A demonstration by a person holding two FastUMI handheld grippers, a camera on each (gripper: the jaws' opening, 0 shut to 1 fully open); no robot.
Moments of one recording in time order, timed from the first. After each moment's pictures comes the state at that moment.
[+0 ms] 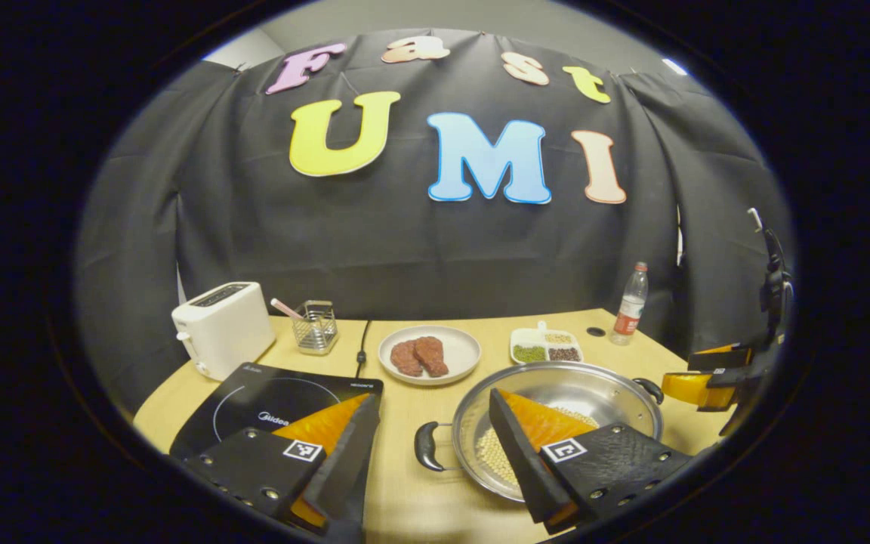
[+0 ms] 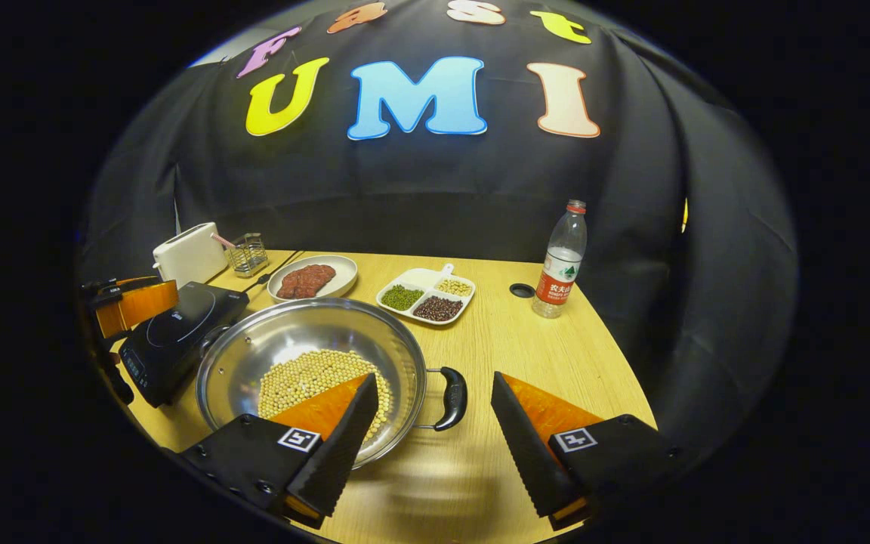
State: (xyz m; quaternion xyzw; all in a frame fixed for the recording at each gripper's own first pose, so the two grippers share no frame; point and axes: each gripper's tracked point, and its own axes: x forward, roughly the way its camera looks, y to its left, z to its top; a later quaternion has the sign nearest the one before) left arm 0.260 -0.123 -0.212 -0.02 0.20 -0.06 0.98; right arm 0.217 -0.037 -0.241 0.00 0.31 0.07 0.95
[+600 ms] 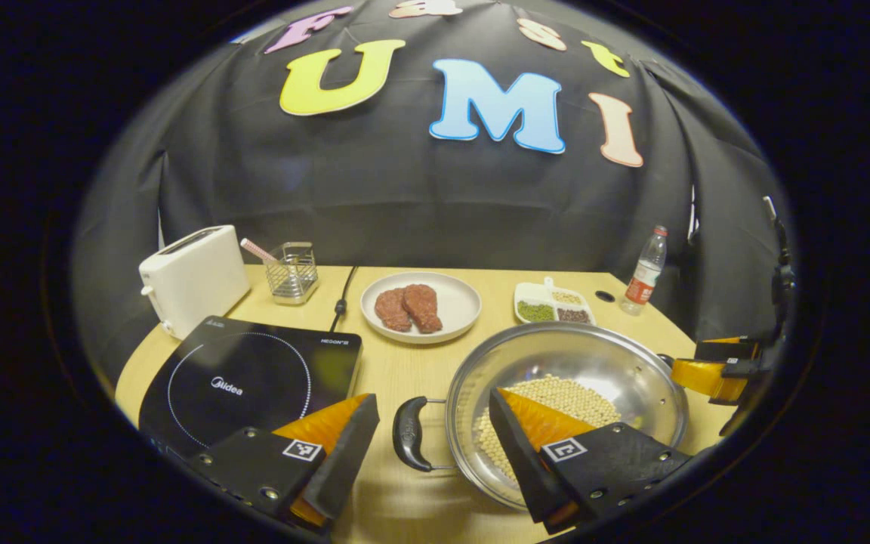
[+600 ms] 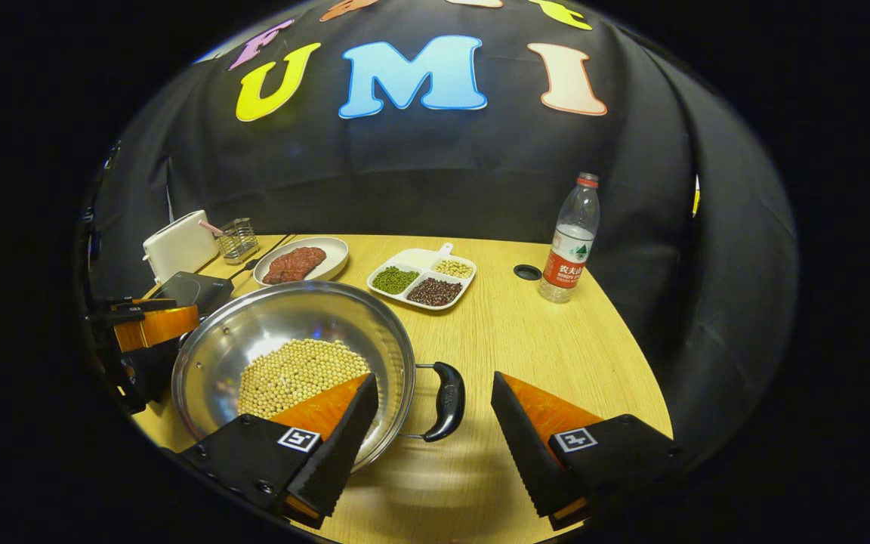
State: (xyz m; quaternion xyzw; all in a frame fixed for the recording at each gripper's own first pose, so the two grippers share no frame) left arm 0.285 -0.133 -0.292 -0.05 0.30 -0.07 0.95; right arm 0.237 -0.037 -0.275 0.00 0.34 0.08 0.94
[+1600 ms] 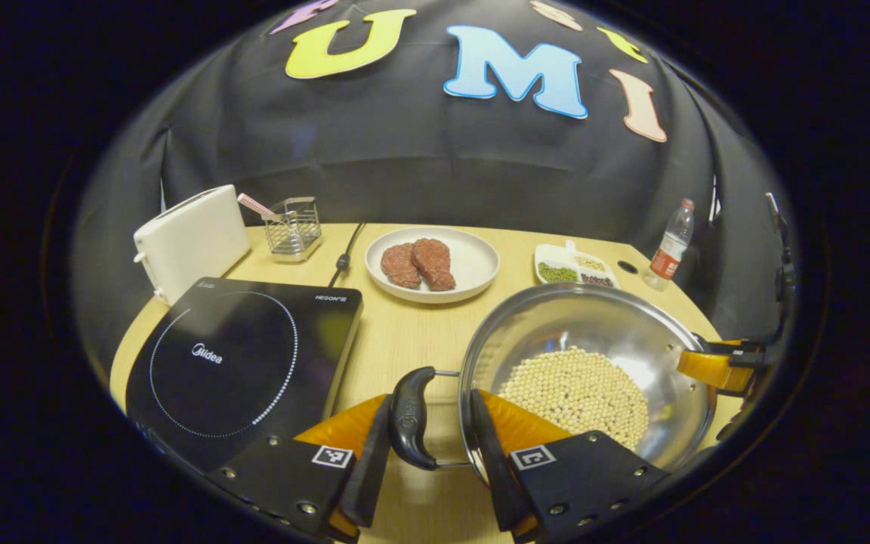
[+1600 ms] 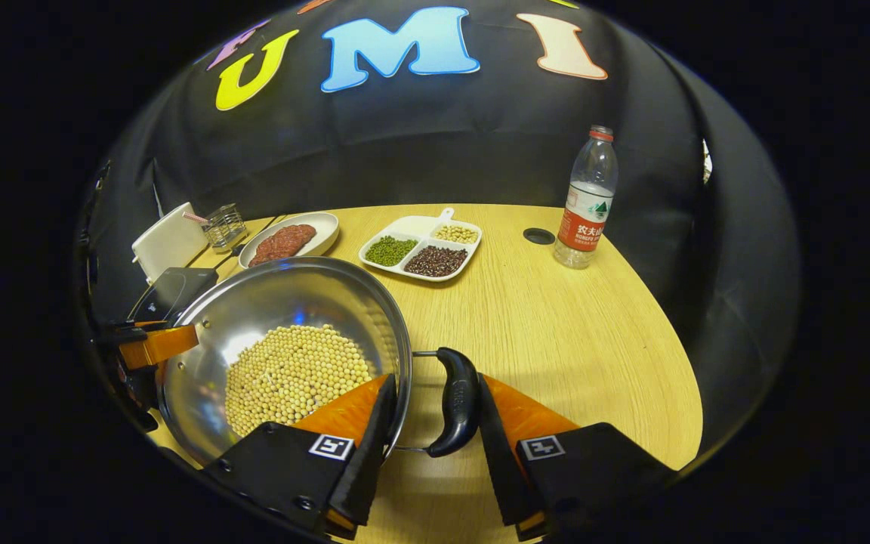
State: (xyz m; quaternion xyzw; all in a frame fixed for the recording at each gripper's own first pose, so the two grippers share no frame) left arm 0.283 -0.138 -0.337 -0.04 0.36 -0.04 0.93; right arm 0.248 -0.031 -0.313 0.03 0.40 0.07 0.92
